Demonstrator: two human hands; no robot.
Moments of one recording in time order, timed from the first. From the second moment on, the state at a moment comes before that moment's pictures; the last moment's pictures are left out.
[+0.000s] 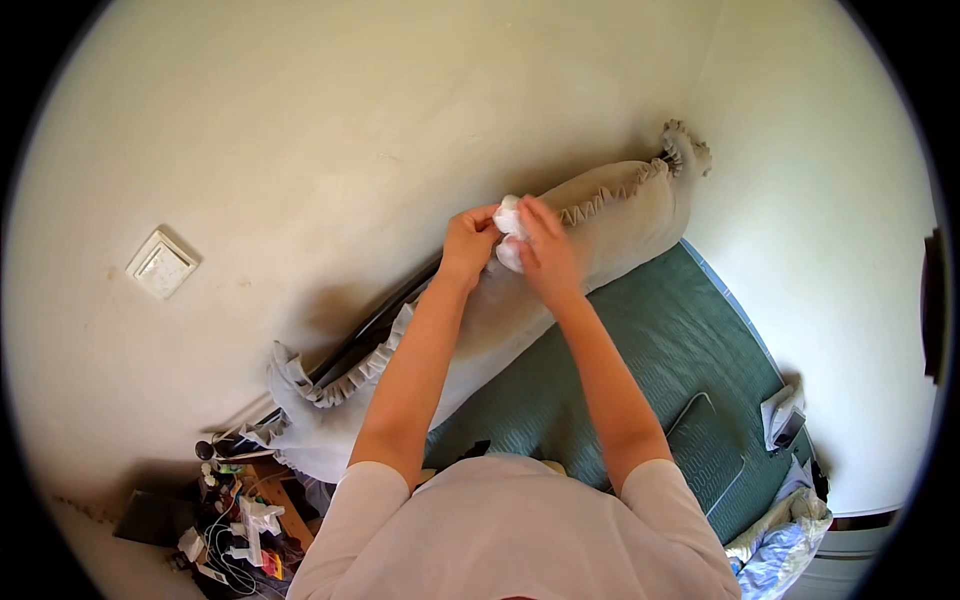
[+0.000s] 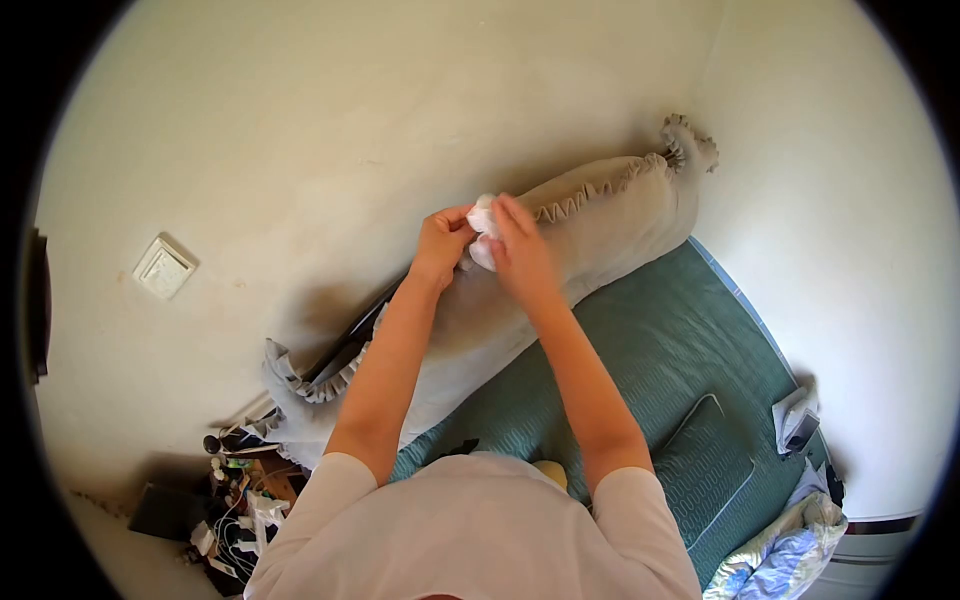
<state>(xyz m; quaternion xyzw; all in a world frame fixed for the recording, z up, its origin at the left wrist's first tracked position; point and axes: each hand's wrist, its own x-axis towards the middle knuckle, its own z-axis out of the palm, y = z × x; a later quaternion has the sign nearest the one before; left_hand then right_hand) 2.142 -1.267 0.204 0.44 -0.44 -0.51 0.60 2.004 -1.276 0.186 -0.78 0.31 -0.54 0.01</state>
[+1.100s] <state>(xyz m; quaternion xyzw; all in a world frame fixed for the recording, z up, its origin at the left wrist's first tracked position) 2.264 -1.127 0.109 0.64 -0.47 -0.14 0.59 2.044 -1.314 0.216 -0.61 0.41 -0.62 0.29</state>
